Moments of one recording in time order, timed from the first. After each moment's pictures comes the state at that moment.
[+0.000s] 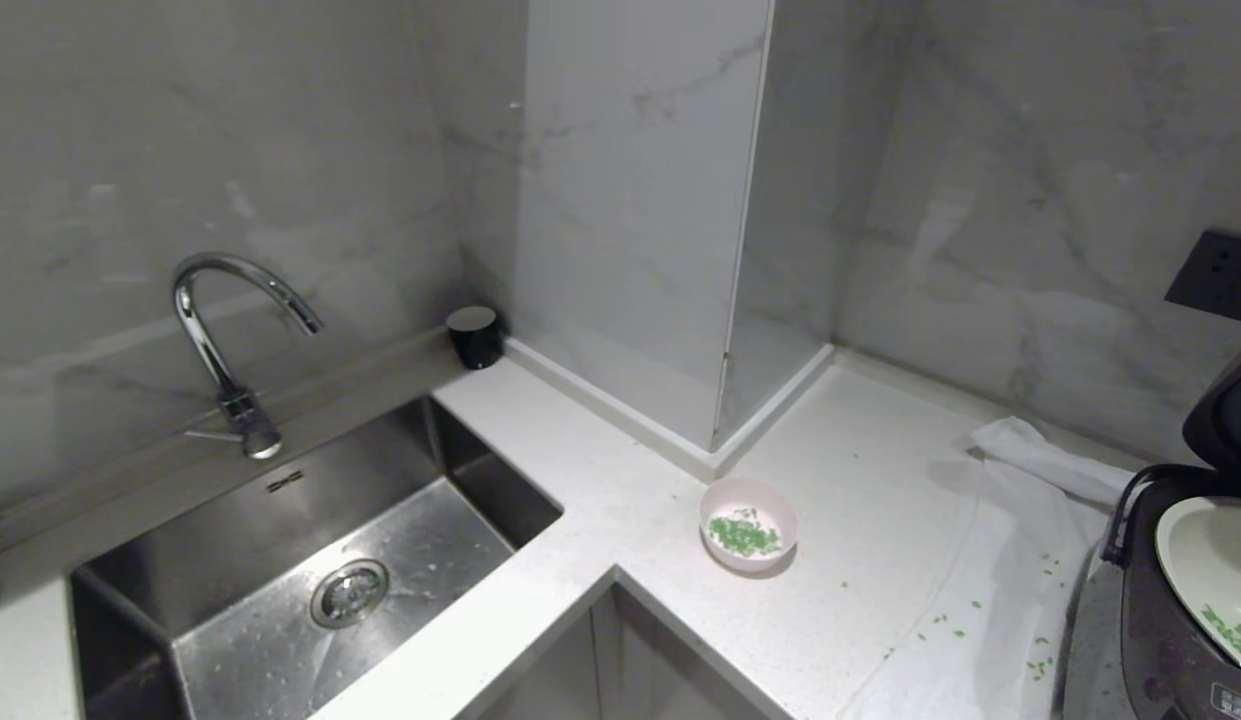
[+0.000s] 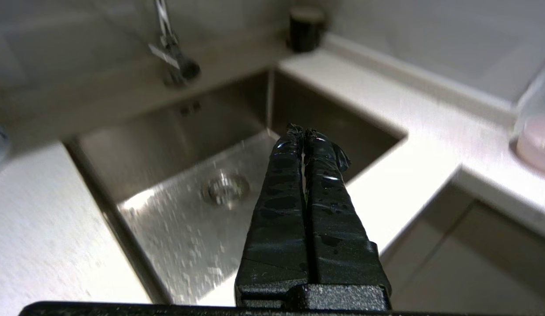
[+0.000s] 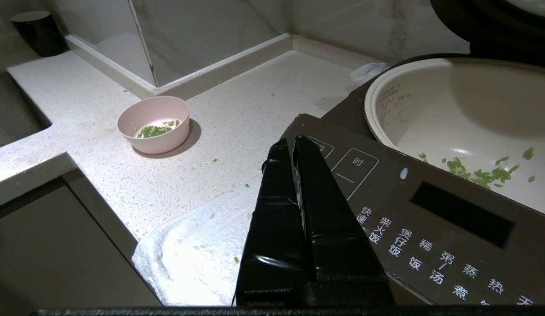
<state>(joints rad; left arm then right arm) 0.00 0.00 -0.04 -0.01 0.02 -0.03 0.00 0.00 0.00 0.00 0.00 0.01</state>
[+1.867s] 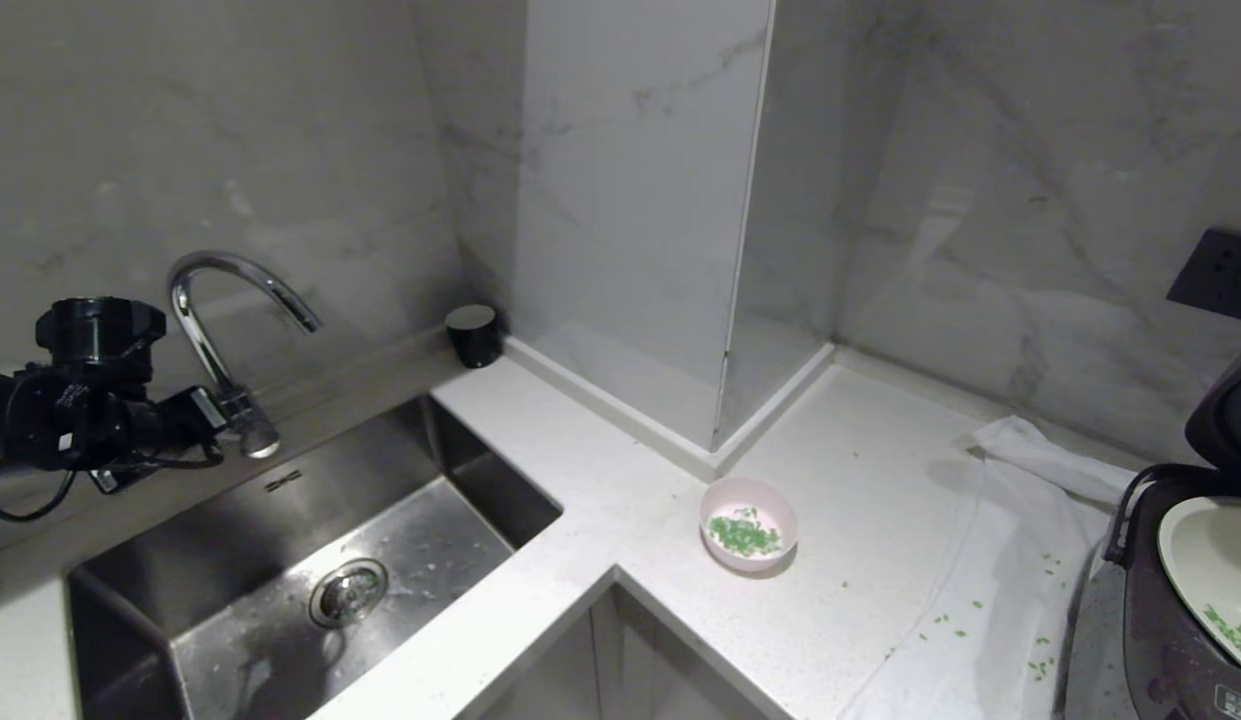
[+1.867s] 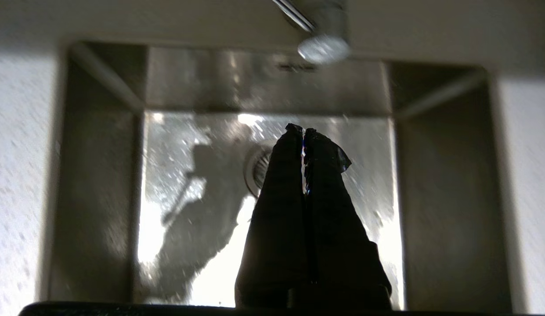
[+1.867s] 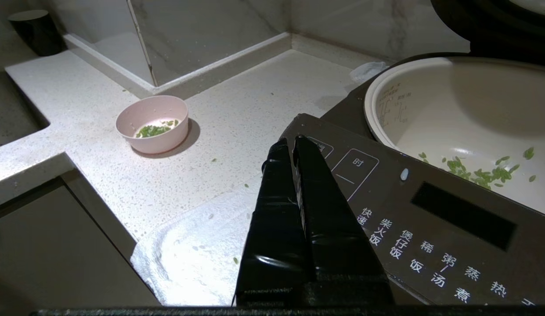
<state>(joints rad) 0.24 1.92 -1.08 -0.20 0.25 -0.45 0.00 0.00 0.00 0.00 0.00 0.01</state>
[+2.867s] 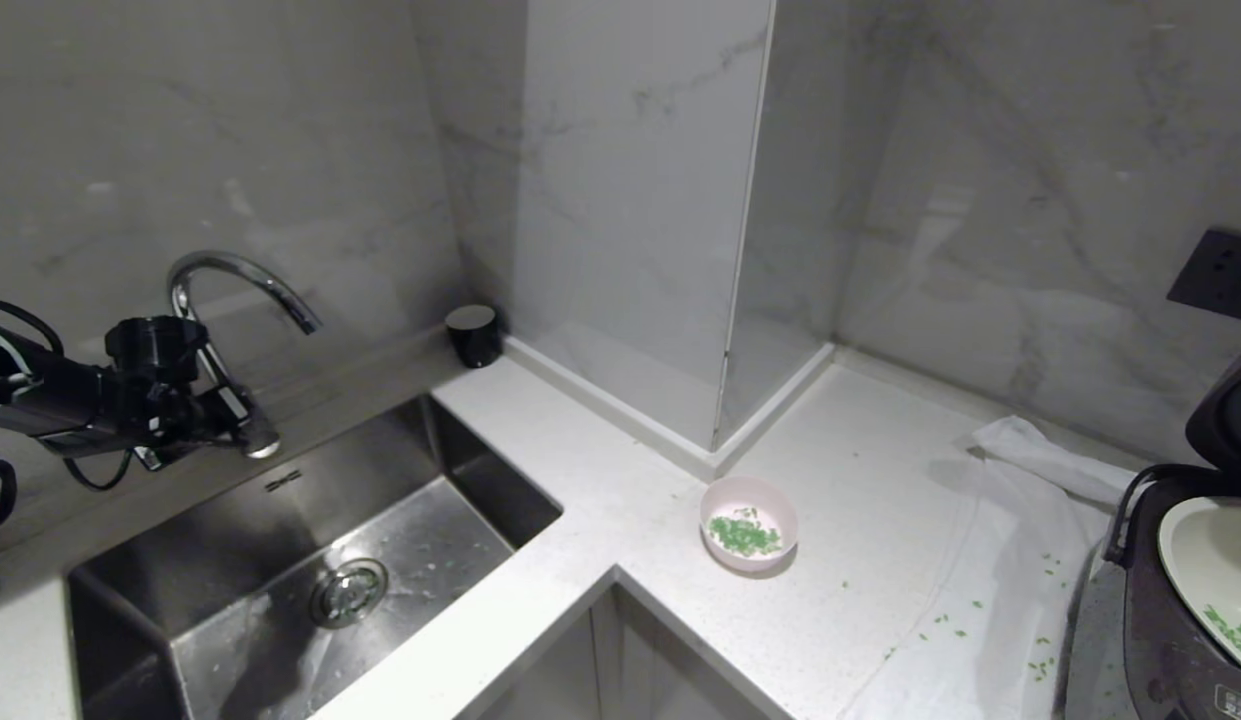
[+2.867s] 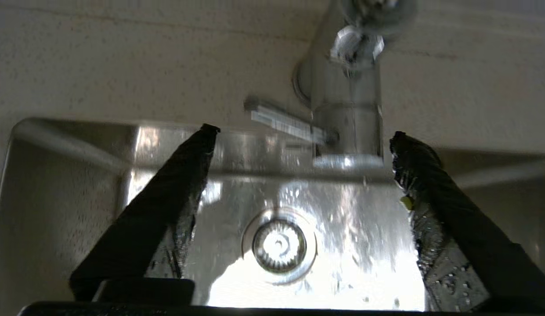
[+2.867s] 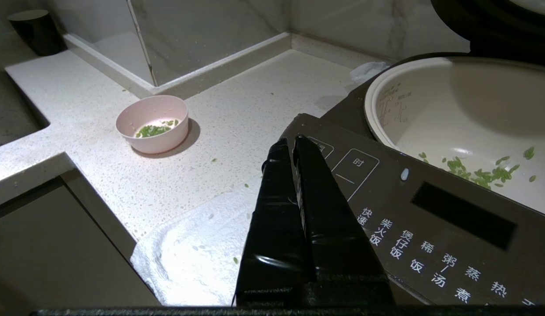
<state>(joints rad) 0.31 2.32 -1.50 -0.21 0.28 -0.43 0.00 0.00 0.00 0.00 0.00 0.01</state>
